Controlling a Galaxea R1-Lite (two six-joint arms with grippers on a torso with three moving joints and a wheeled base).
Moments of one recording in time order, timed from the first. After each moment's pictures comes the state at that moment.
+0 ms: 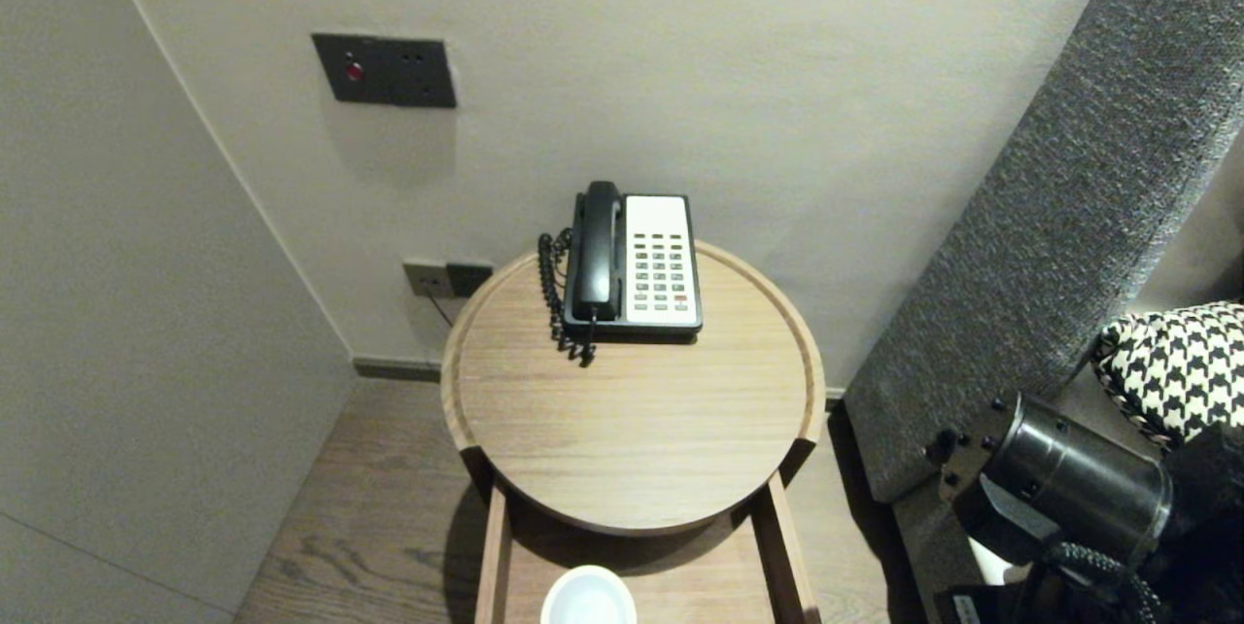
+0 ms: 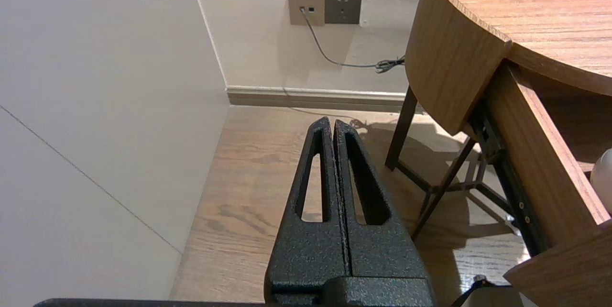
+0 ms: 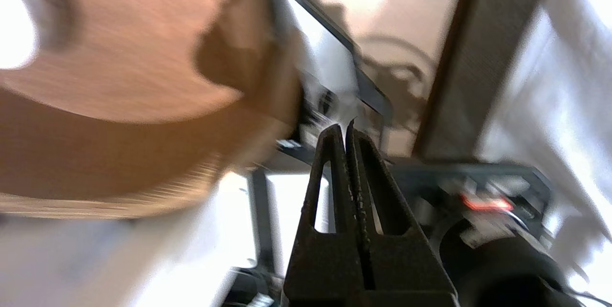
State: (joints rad) left arm 0.00 0.00 0.00 0.01 -0.01 0.05; right arm 0.82 1.47 -0.96 0.79 -0.15 0.83
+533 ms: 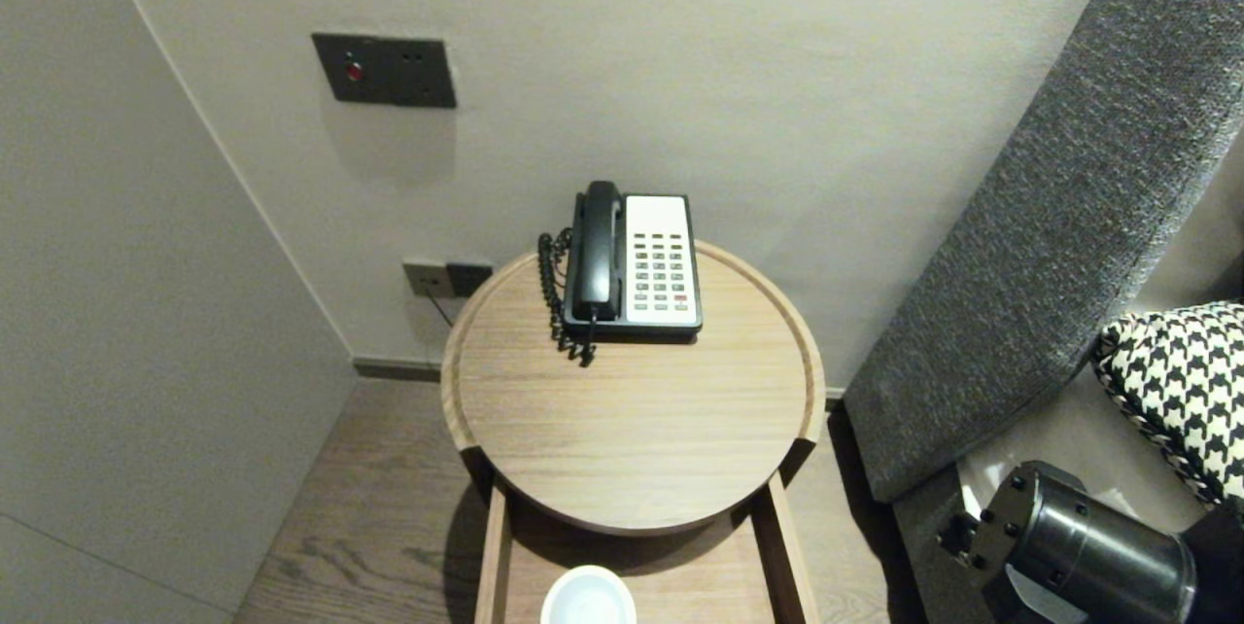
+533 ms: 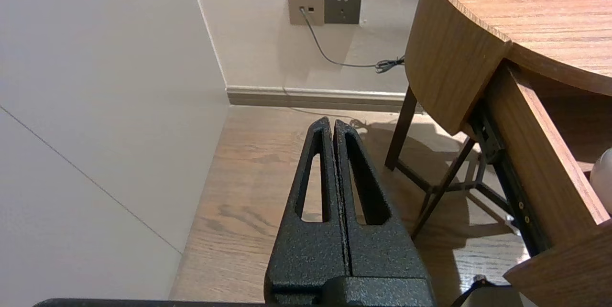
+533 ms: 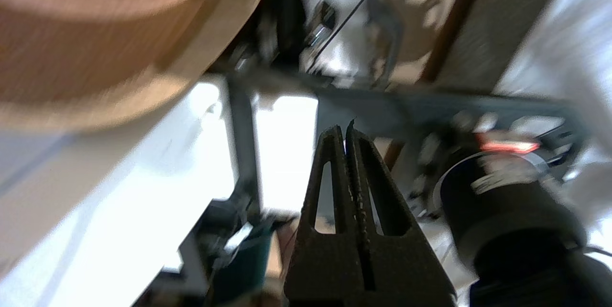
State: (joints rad) left arm 0.00 0.00 0.00 0.01 -0.01 0.05; right arm 0.85 1.44 -0.84 0.79 0.03 0.81
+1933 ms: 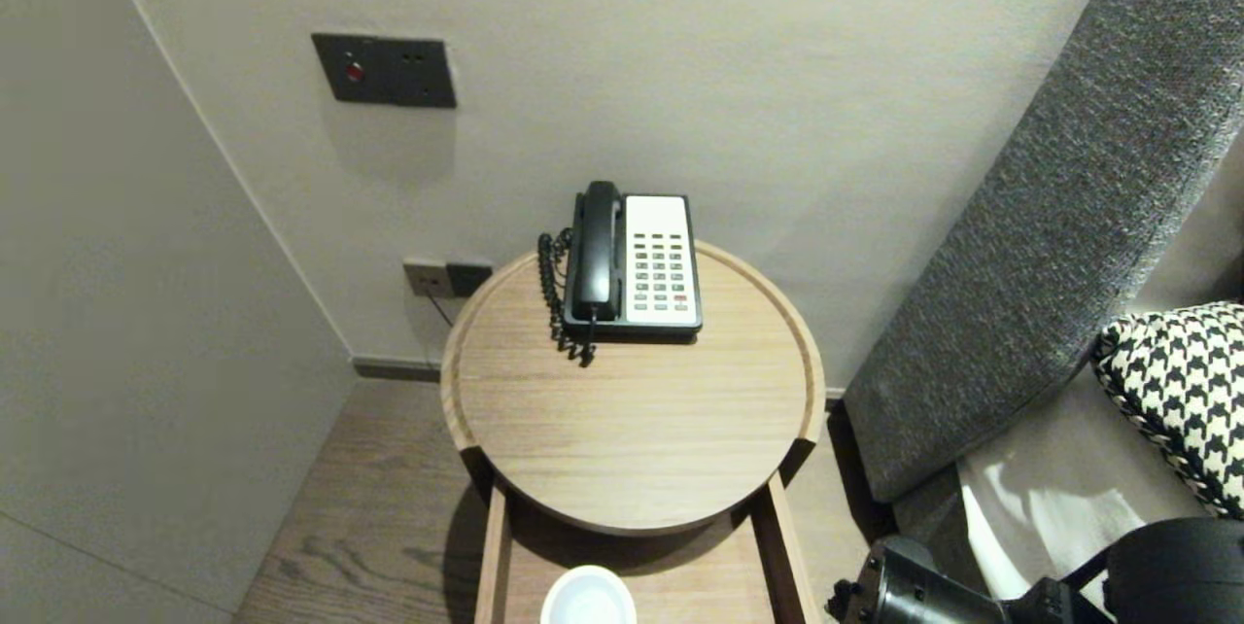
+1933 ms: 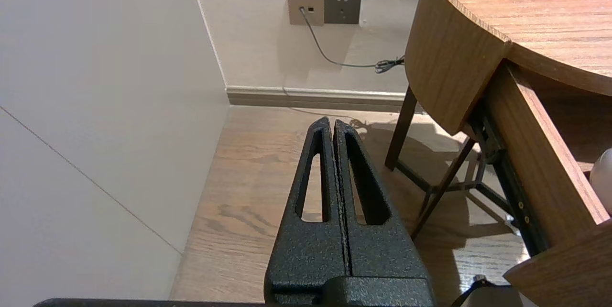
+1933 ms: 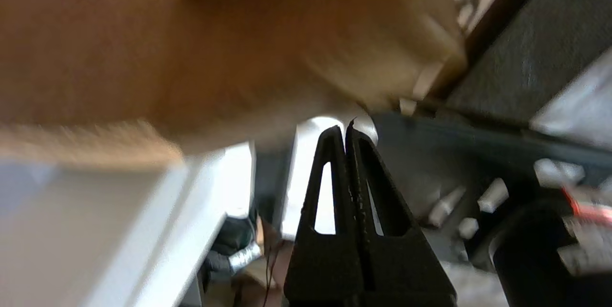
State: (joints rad) left arm 0.00 0.00 0.00 0.01 -0.01 0.05; right arm 0.98 1.64 -0.74 0.50 0.09 0.81
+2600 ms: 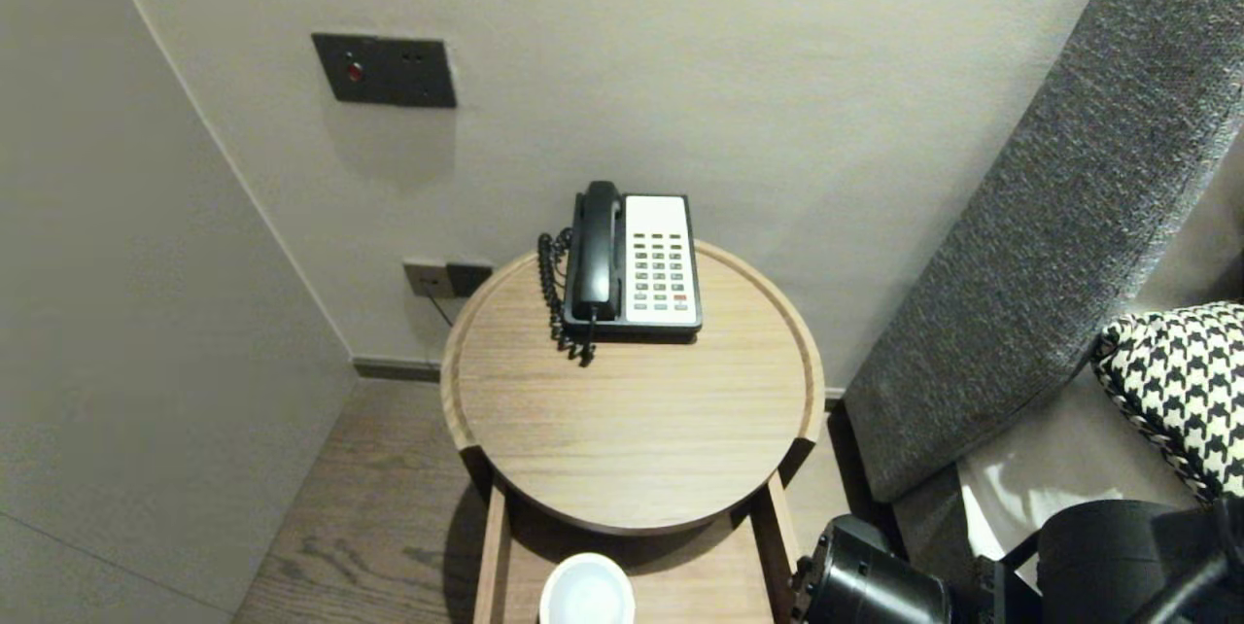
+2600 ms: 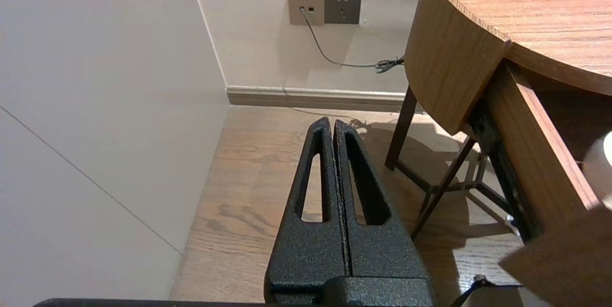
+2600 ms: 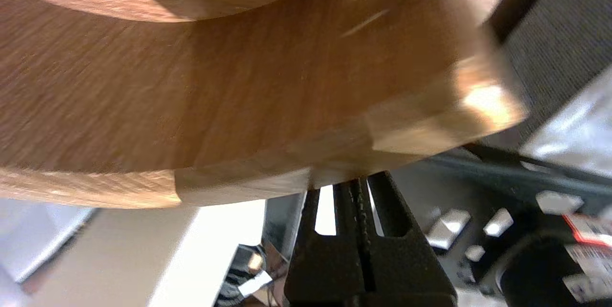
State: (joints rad) left arm 0.00 0.00 0.00 0.01 -0.01 0.05; right arm 0.97 1.72 -0.81 0.48 0.04 0.81
